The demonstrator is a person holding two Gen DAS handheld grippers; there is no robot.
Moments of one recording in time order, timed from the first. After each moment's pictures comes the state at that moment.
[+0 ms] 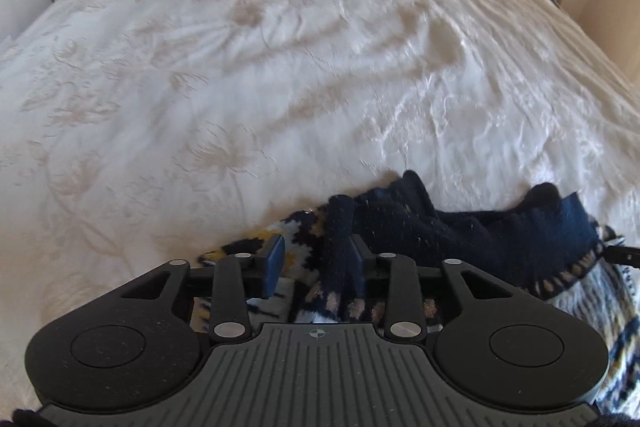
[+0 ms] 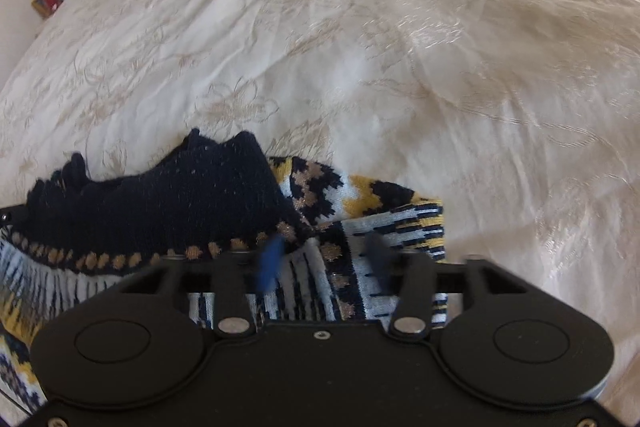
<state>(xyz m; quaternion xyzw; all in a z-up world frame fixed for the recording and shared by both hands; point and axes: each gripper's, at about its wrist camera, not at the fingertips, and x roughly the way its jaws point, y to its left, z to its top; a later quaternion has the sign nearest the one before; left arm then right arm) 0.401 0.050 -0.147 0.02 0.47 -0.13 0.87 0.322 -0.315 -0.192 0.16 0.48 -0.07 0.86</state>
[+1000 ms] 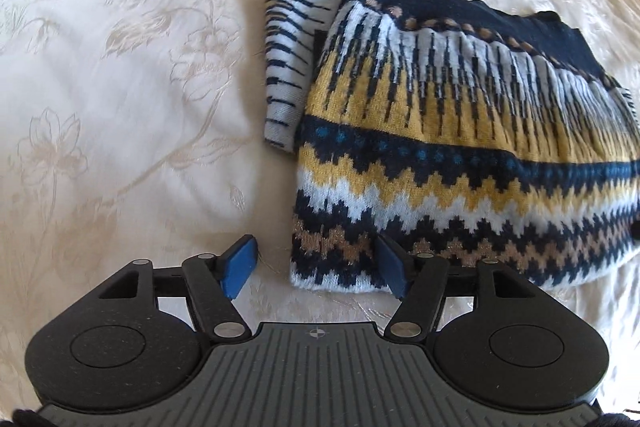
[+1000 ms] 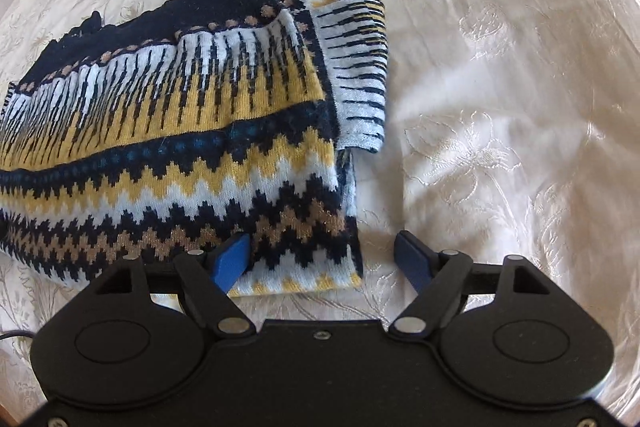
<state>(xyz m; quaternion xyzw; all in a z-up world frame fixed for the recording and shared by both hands) 0.273 0.093 -0.193 0.04 0.59 -0.08 0.80 0.195 -0.297 -0.214 0.11 0.56 -0.07 0.82</state>
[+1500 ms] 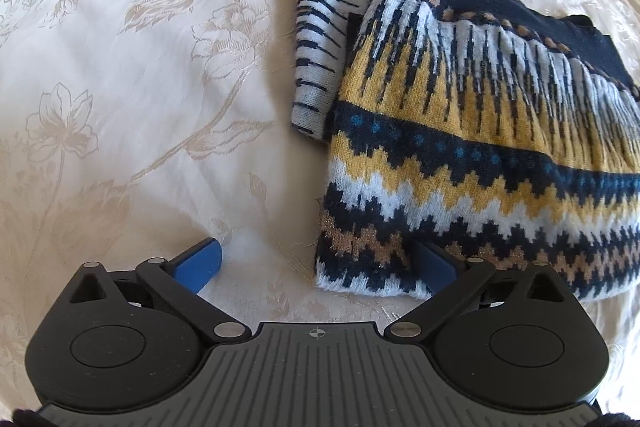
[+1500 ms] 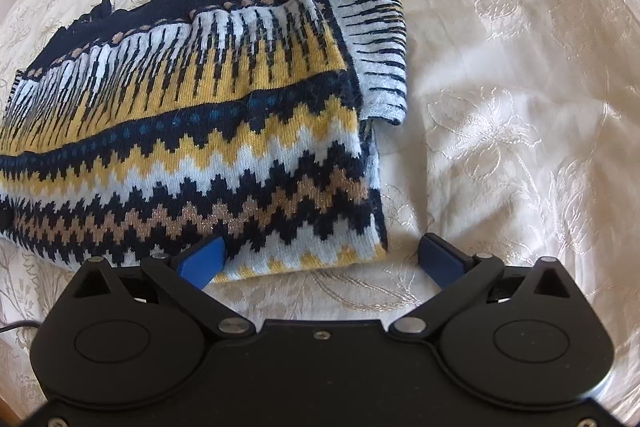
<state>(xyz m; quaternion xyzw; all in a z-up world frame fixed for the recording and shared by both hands) 0.273 0.100 -0.206 0.03 0.60 -0.05 0.80 0.184 -0.283 -0.220 0.12 0.56 -0.06 0.82</state>
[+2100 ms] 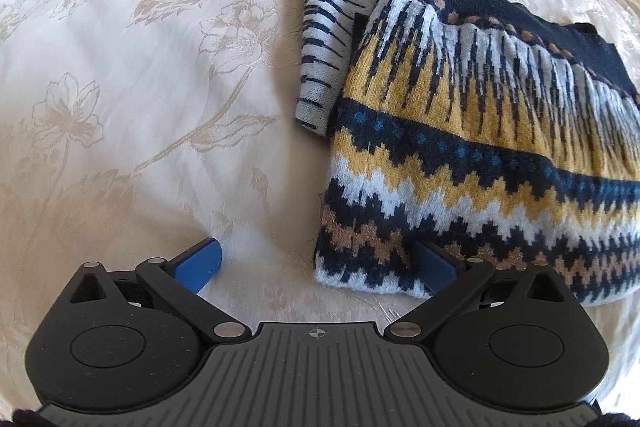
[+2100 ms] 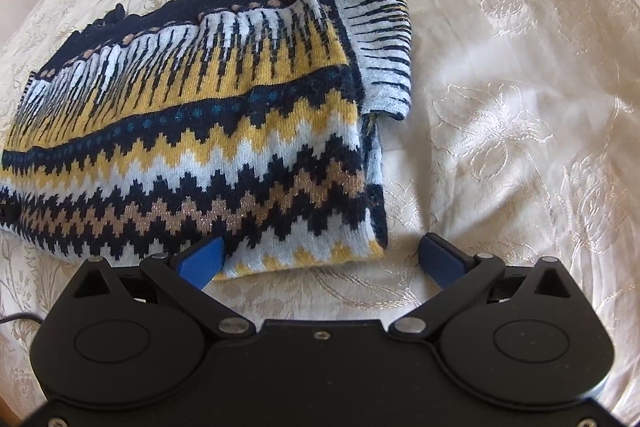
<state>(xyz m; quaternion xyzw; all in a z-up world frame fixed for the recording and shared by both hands) 0.271 0.099 -0.202 0.01 0.60 -0.03 0.80 0.171 -0.288 -0.224 0.13 0.53 -0.04 0.84</state>
